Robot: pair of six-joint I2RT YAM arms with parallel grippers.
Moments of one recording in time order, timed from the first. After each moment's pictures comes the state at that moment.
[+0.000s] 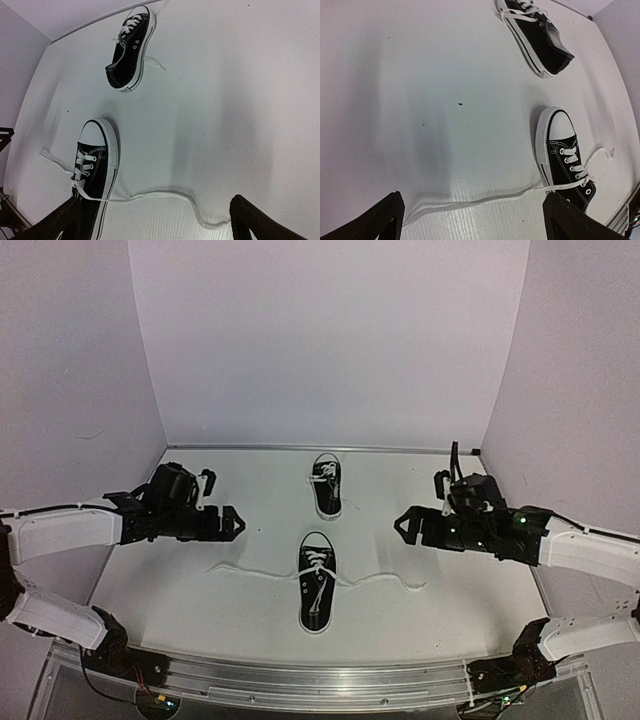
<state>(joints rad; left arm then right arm) -0.58 1.22 0.71 -0.23 0.06 -0.50 0.75 1.12 0.73 -0.30 0.16 0.67</state>
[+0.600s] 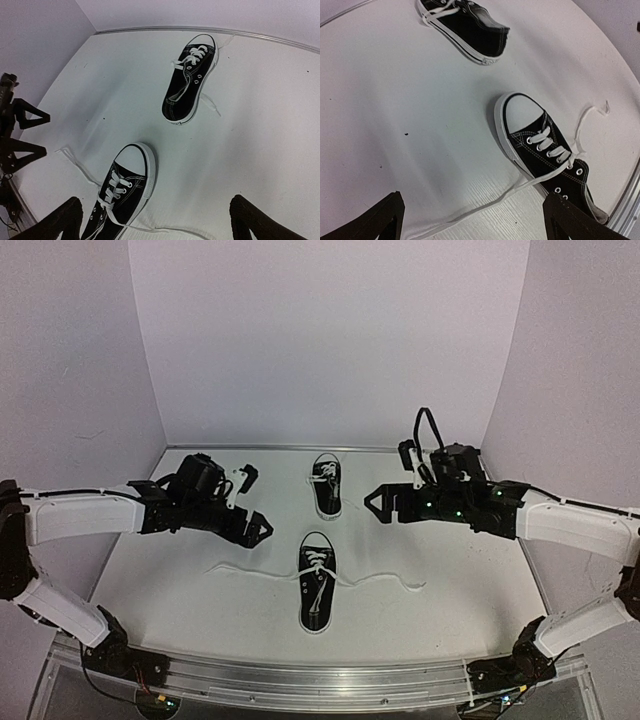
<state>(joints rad) -0.72 1.40 0.87 -0.22 0.10 -0.18 0.75 1.33 0.95 -0.17 0.02 0.40</state>
